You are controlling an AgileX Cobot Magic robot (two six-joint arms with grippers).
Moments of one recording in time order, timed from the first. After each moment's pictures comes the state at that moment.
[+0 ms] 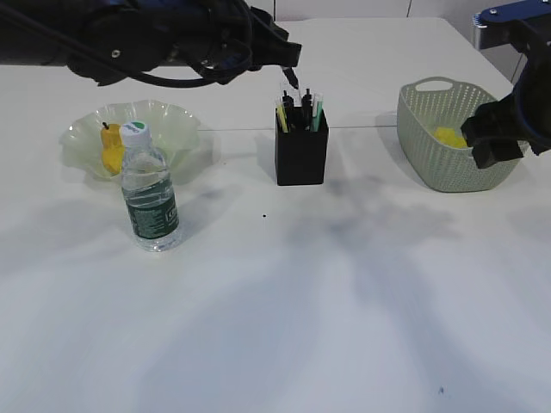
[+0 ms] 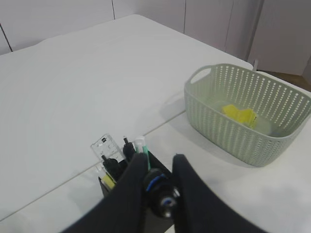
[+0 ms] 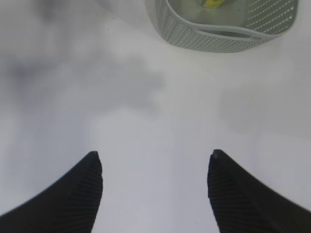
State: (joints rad) left arm -0.60 1.87 -1.42 0.47 -0.07 -0.48; right arm 0.19 1.54 -1.20 -0.27 0.85 0.16
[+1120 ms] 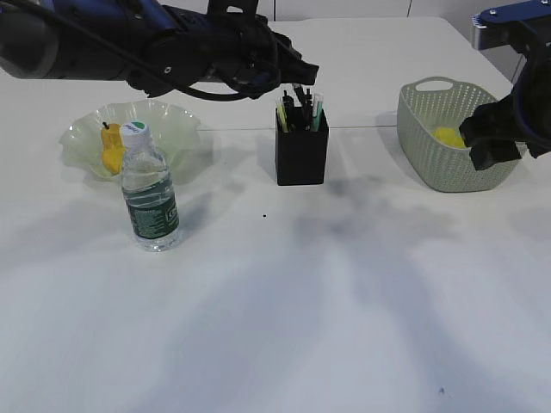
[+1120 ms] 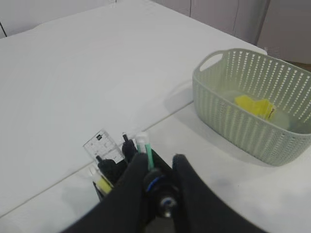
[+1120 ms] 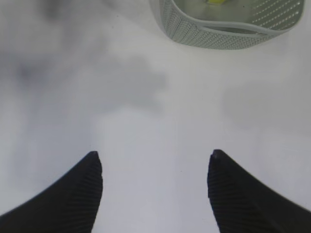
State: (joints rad) left arm -0.60 2.03 -1.57 0.47 -0.03 -0.48; right arm 0.19 1.54 -1.20 -0.25 0.85 0.16
